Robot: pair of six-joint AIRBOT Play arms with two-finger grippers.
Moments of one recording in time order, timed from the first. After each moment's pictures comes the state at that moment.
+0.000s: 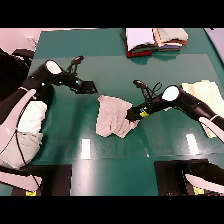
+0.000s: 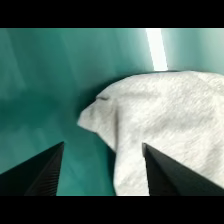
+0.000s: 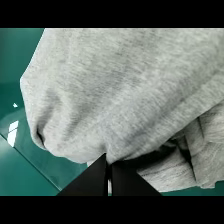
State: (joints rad) left arm -0.29 -1.63 1.39 0.93 -1.01 -1.33; right arm 0.41 -1.21 0.89 -0.88 1.04 1.40
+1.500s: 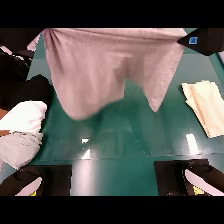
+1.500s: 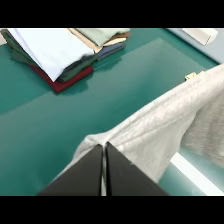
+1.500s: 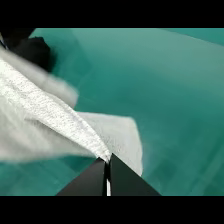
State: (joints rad) left arm -0.26 -0.94 1.62 1.01 -1.06 -1.27; right arm 0.12 -1.02 1.78 -1.07 1.46 1.51
